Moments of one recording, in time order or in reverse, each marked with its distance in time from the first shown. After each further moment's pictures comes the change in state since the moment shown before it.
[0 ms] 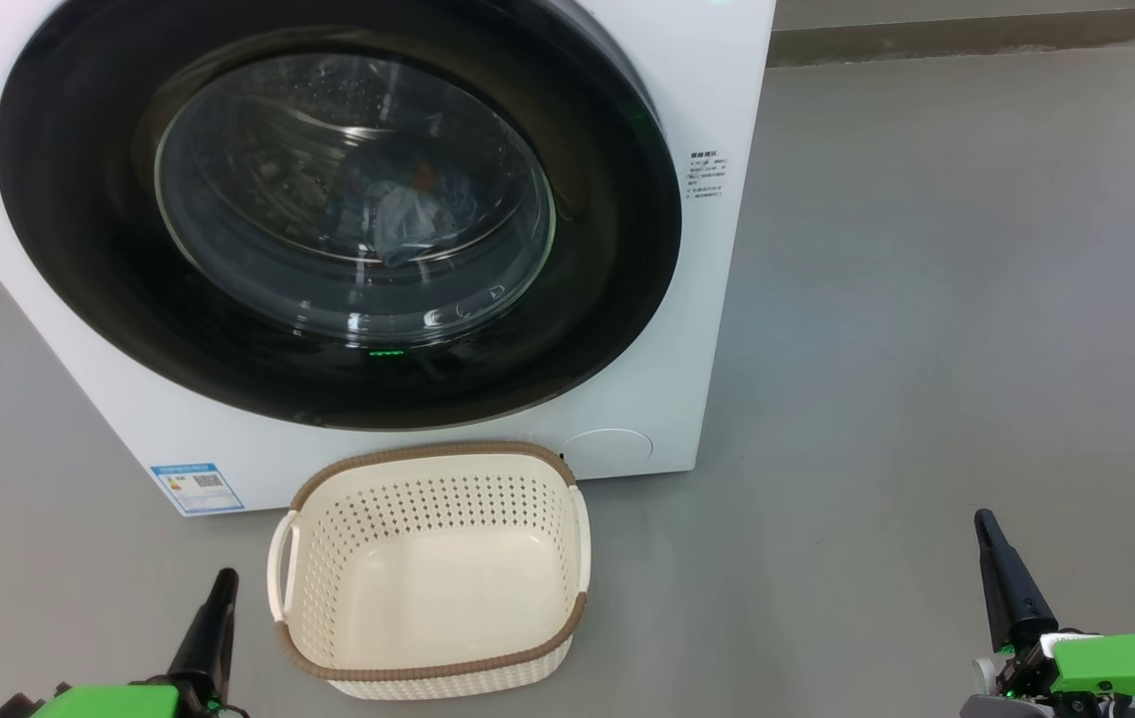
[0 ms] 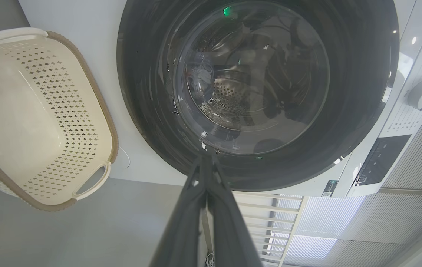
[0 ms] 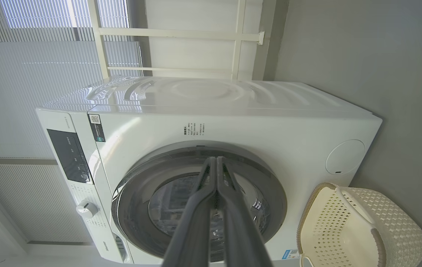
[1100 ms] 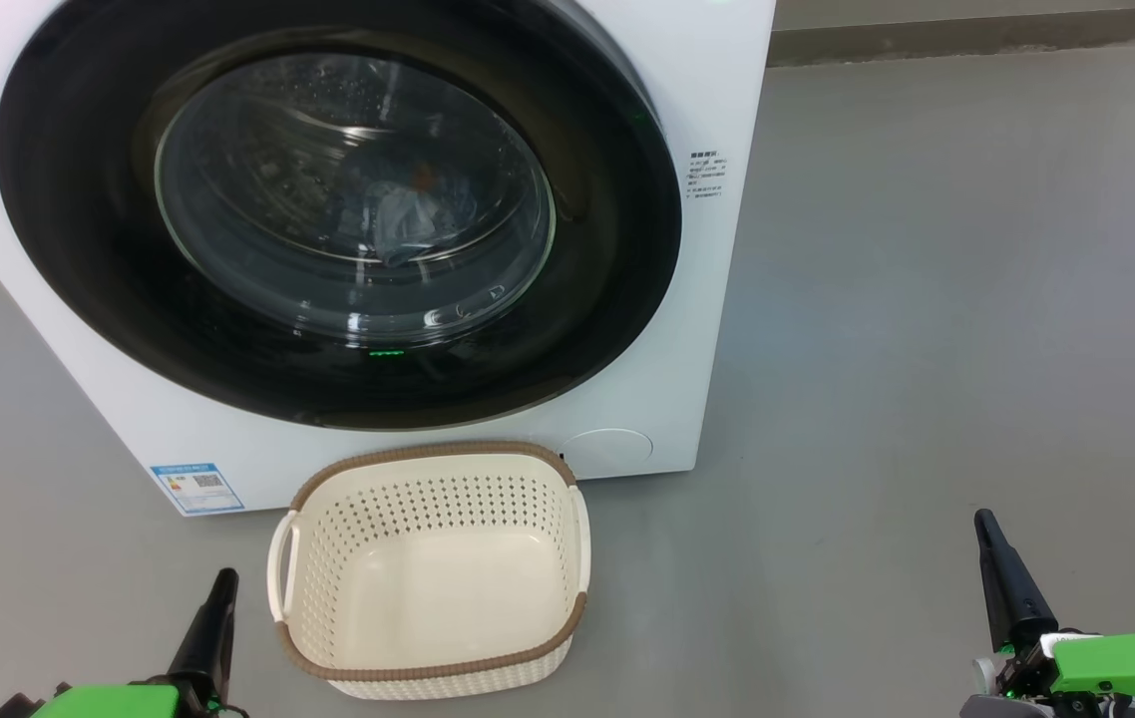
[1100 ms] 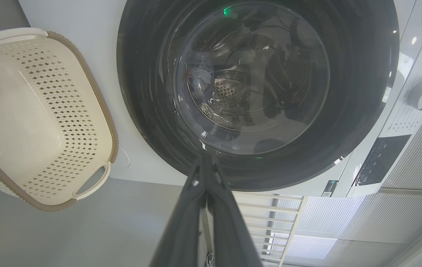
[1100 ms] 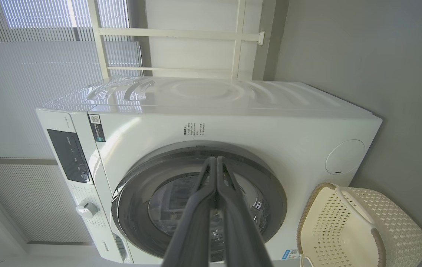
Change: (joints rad) left arm 0.000 0.000 0.000 0.000 0.000 0.000 0.000; right arm 0.000 0.000 0.000 0.000 0.000 0.000 0.000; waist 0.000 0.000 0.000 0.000
